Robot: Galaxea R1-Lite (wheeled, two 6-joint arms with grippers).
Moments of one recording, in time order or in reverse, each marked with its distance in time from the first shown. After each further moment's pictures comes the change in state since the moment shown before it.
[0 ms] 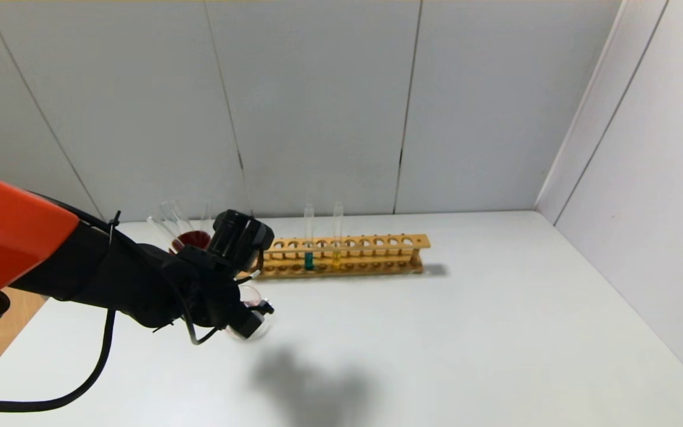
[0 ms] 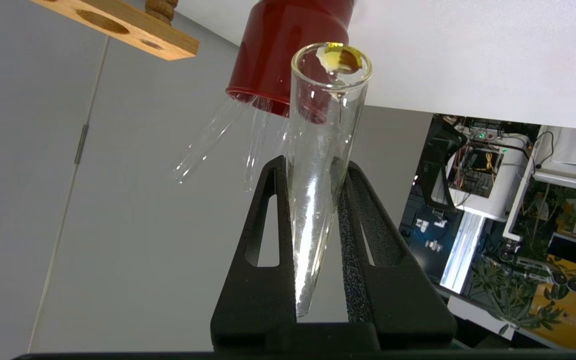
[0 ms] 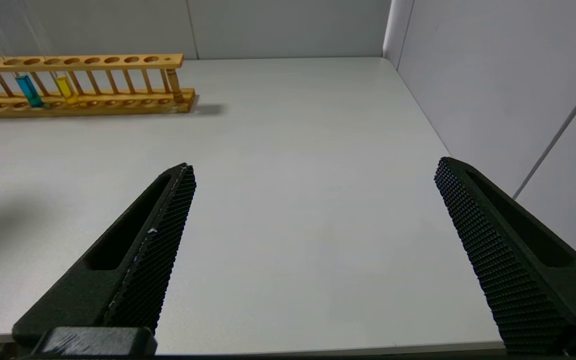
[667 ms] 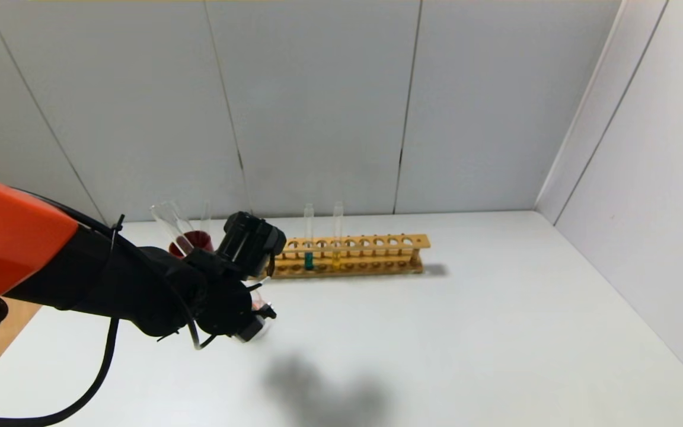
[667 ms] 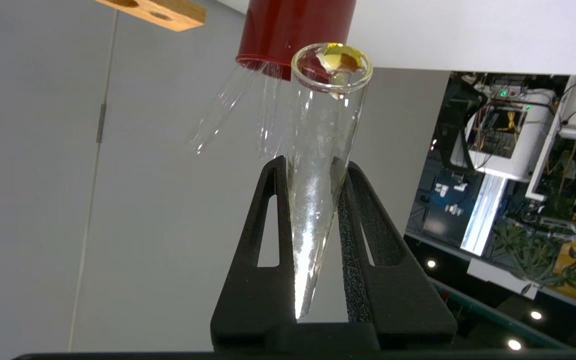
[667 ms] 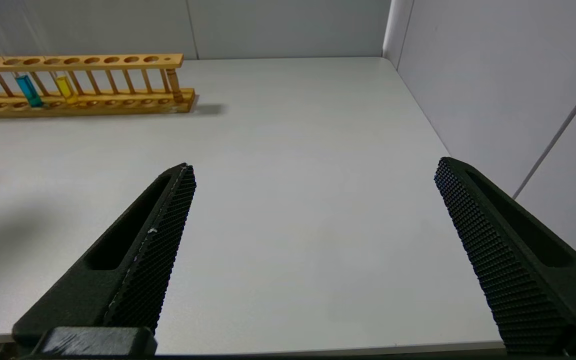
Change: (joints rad) left arm -0.056 -0.014 0.000 -0.001 0.116 0.060; right arm 0.000 0.000 0.000 0.000 0.000 0.000
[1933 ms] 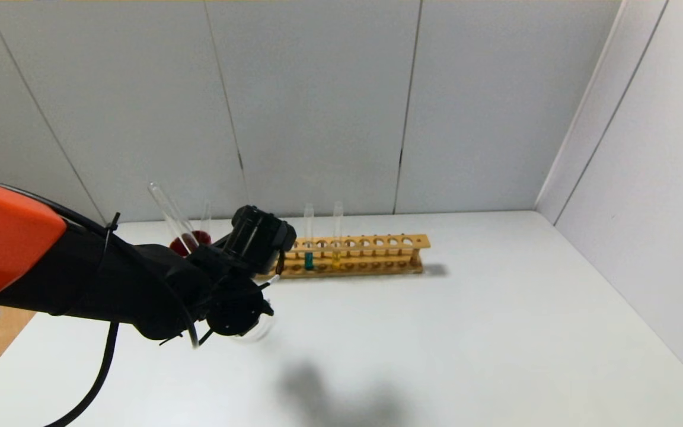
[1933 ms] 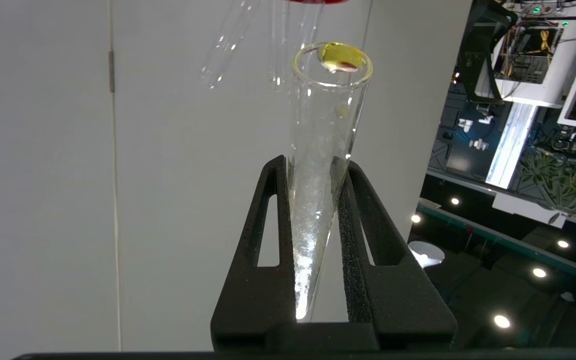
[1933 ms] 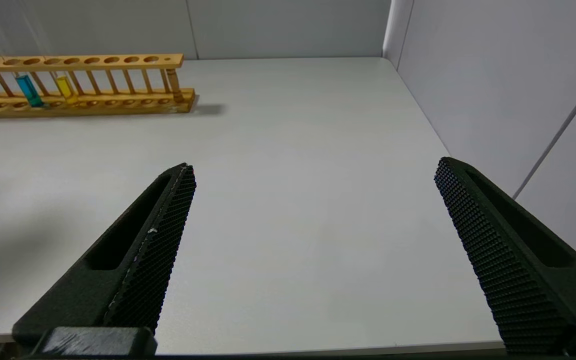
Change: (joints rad) left arm -0.053 -0.018 -0.023 -0.026 0.164 0.126; right arm 0.000 0.000 0.000 0.000 0.000 0.000
